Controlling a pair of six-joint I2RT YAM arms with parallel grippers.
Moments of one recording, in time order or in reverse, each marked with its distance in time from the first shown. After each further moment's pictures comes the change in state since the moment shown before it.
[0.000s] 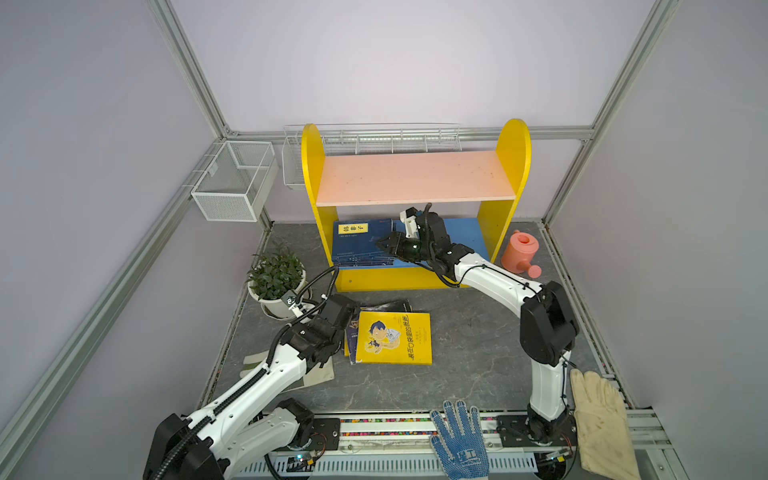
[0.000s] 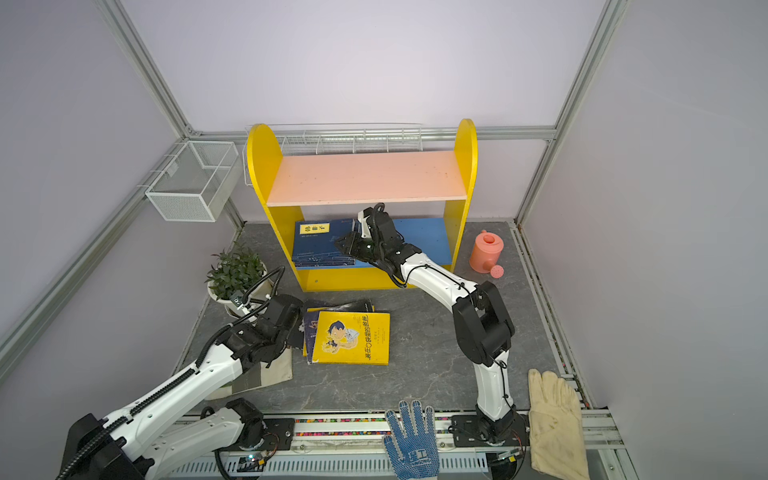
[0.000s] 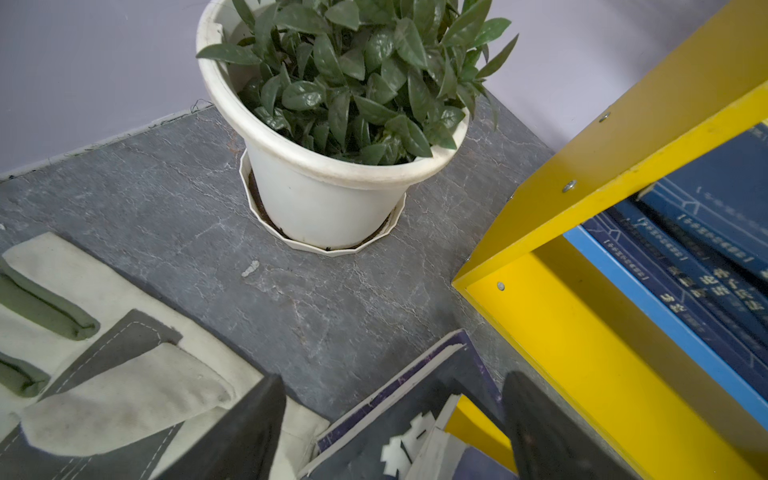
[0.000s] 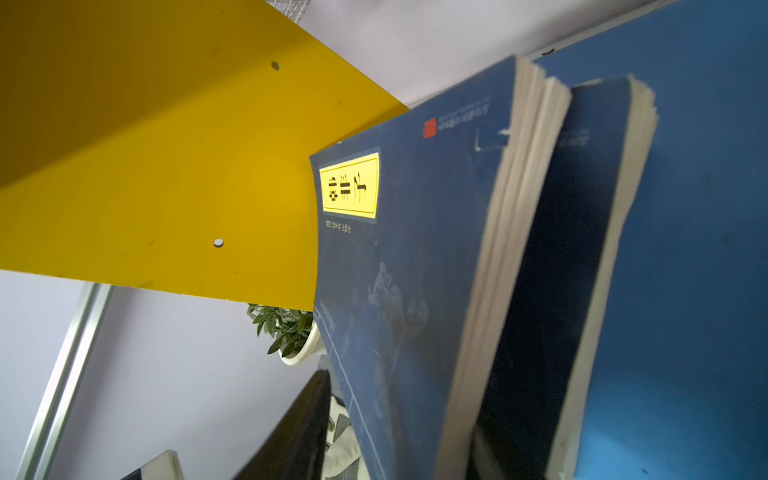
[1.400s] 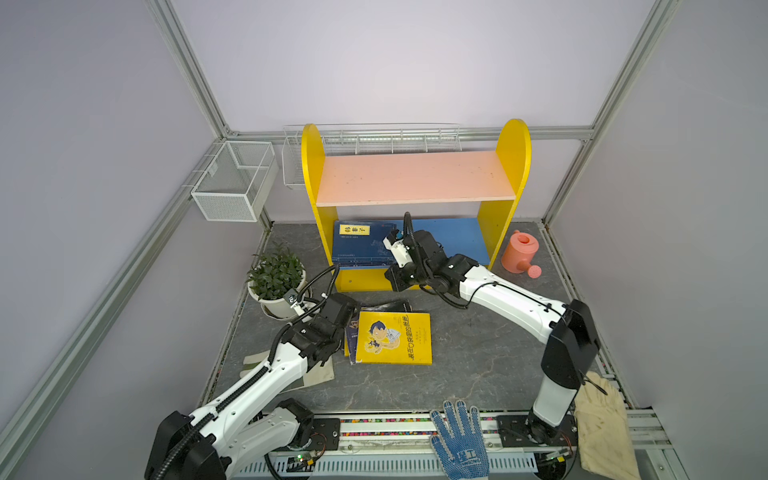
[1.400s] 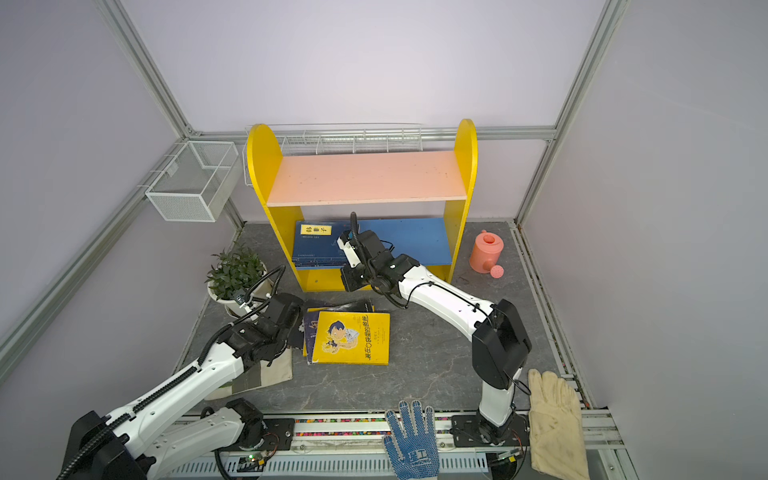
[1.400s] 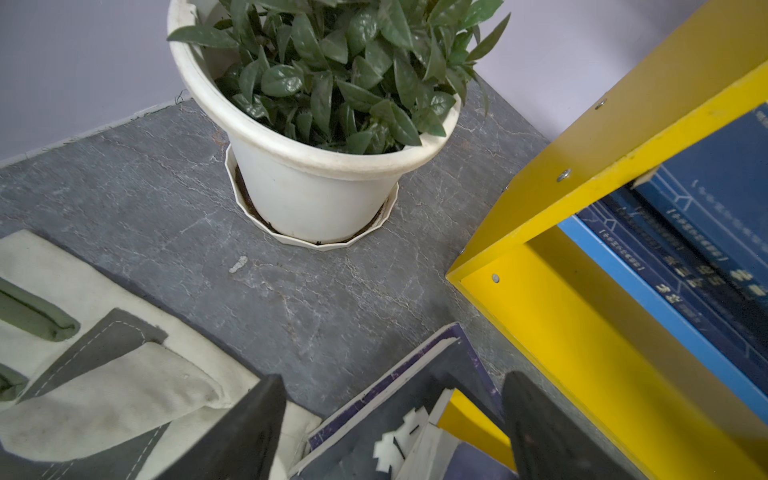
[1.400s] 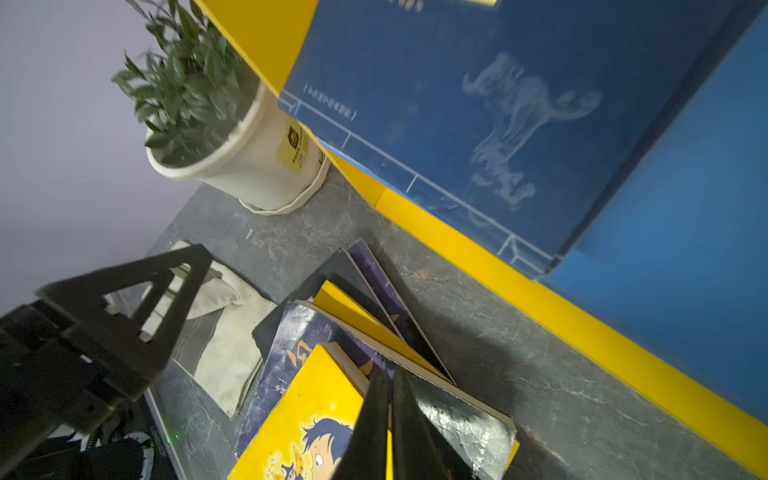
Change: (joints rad) left arm 0.008 0.013 0.000 0.027 0.026 0.023; right arm 0.159 -0.140 -0.070 -0.367 0.201 -0.536
